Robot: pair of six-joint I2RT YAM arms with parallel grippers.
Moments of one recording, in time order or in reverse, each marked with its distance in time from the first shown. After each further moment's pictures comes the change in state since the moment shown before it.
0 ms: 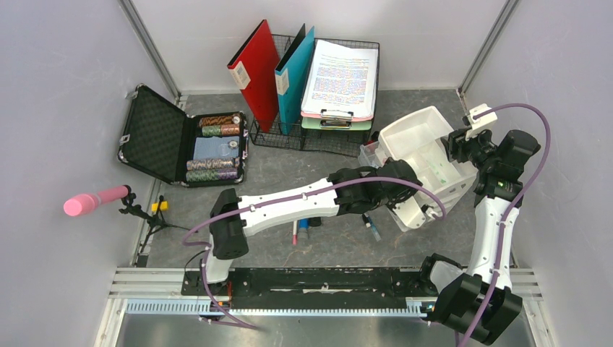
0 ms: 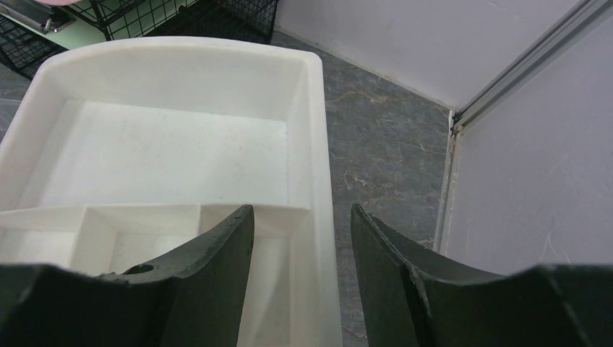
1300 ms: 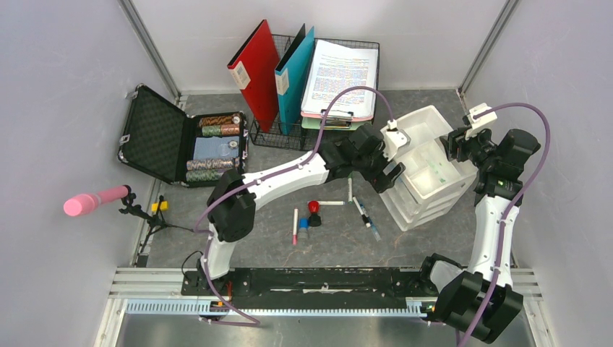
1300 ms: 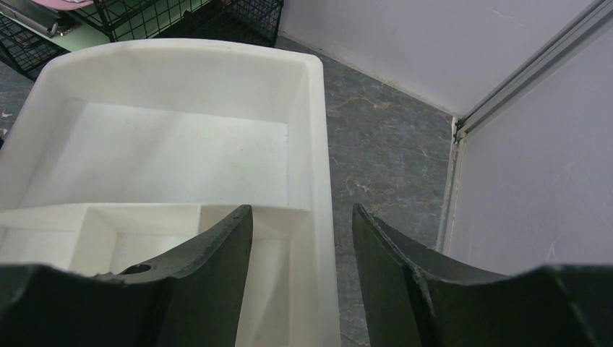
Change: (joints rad) left arm 0.279 0.031 -0.158 0.245 0.463 -1.263; right arm 0.000 0.013 0.000 0.017 -0.016 0.001
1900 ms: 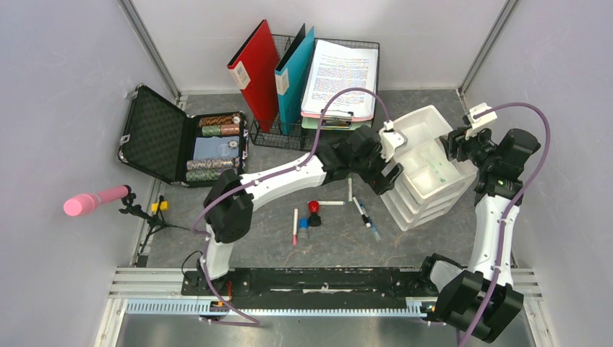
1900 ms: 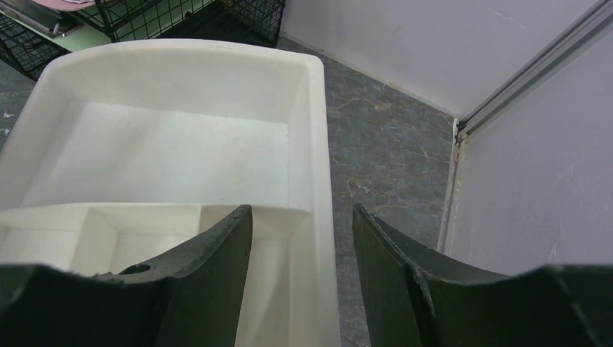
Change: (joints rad) left arm 0.002 0.013 0.006 0.055 0.036 -0.061; right arm 0.000 0.003 0.000 0.002 0.000 0.000
